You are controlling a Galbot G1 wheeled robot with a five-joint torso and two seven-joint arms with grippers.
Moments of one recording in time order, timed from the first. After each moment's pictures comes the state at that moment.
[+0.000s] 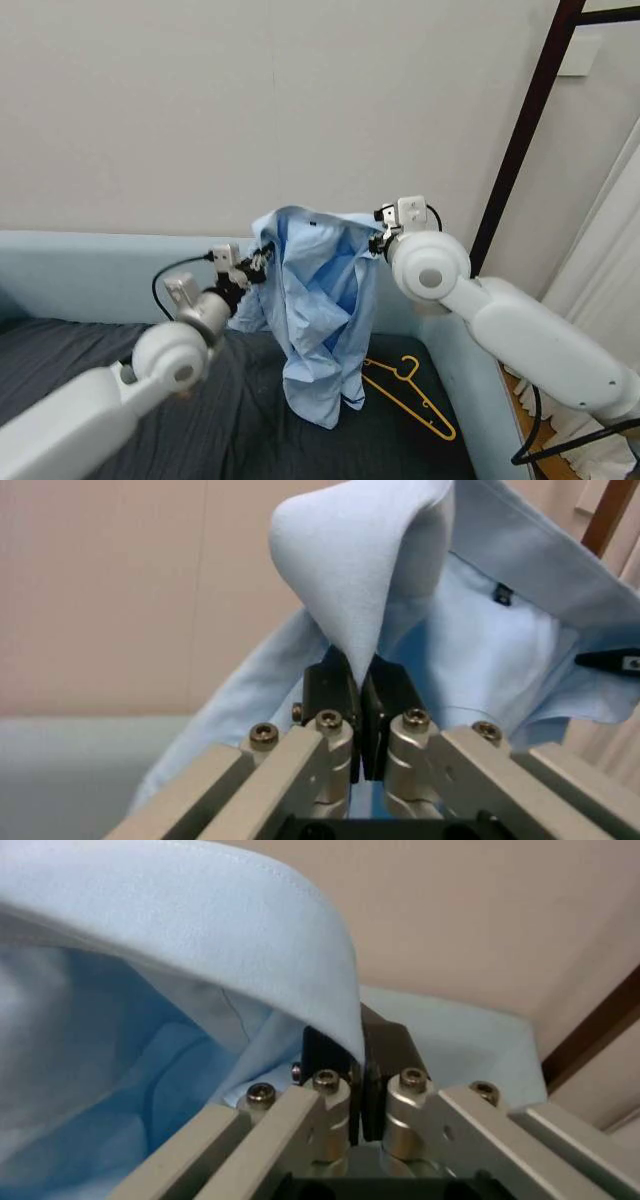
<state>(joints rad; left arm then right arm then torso) 0.46 -0.61 0.18 -2.00 -1.27 0.01 -0.41 0.06 0.98 -0.42 1.87 1.61 -0.70 1.23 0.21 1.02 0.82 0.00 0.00</state>
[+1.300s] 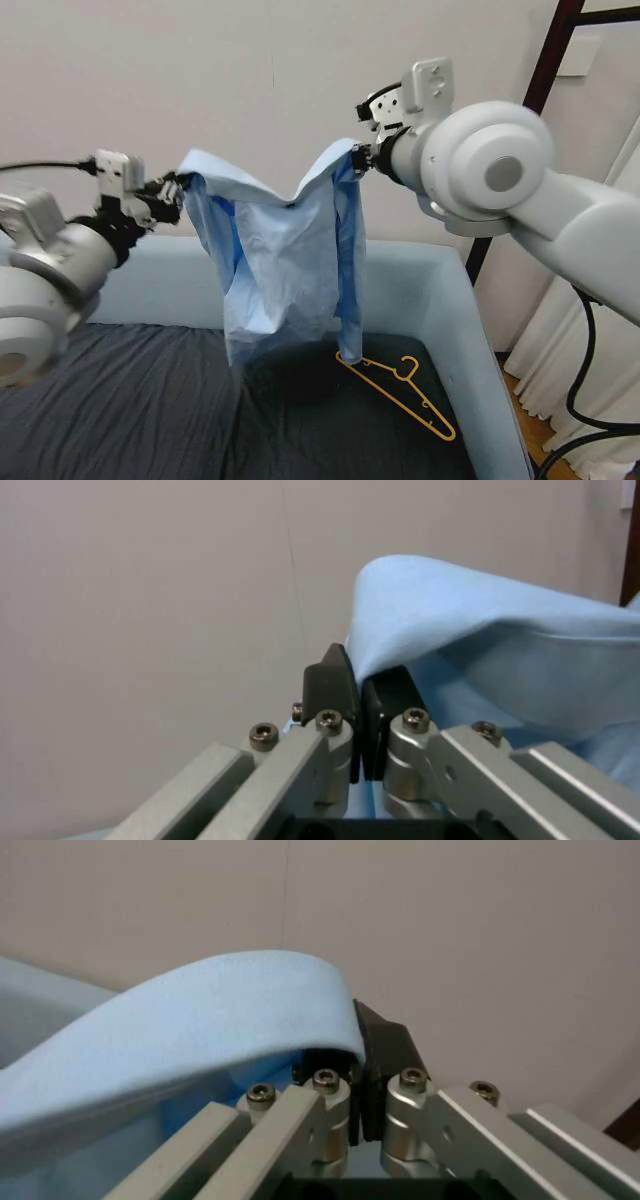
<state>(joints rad) 0.67 -0.08 -0.50 -2.38 -1.54 0.25 -0.58 0.48 0.91 -0.43 2.05 2.01 -0.73 1.30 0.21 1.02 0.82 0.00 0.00</state>
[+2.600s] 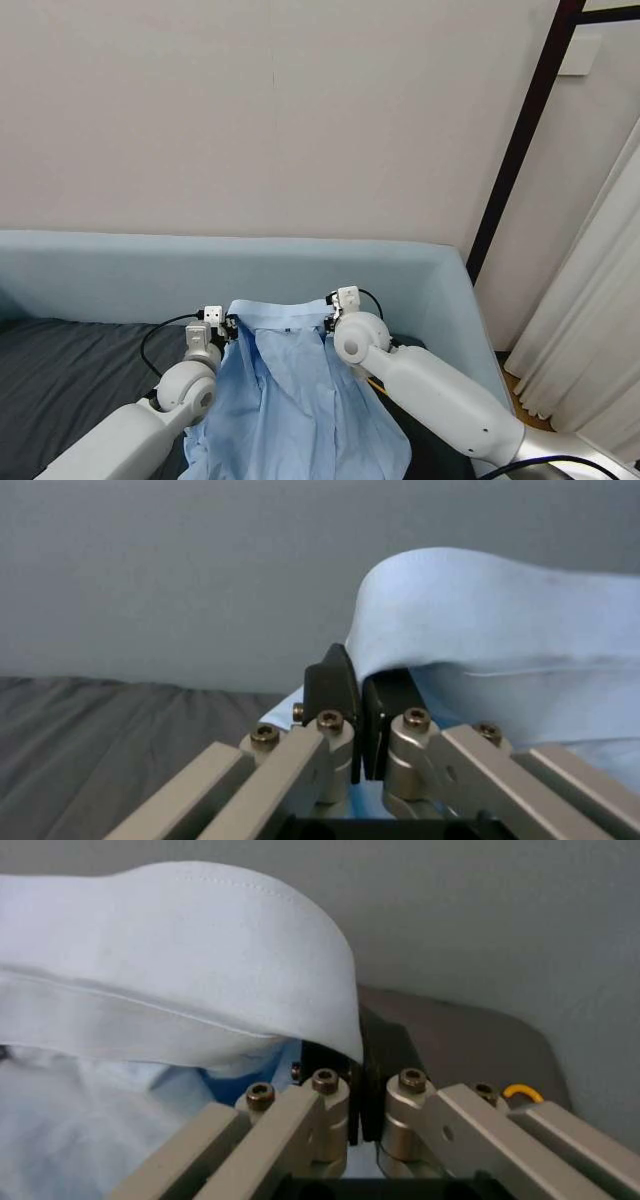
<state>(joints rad) 0.75 -0.84 0.08 -1.62 -0.89 0.20 -0.54 -0.28 1.26 -0.48 1.46 1.22 -0.63 0.93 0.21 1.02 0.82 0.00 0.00</state>
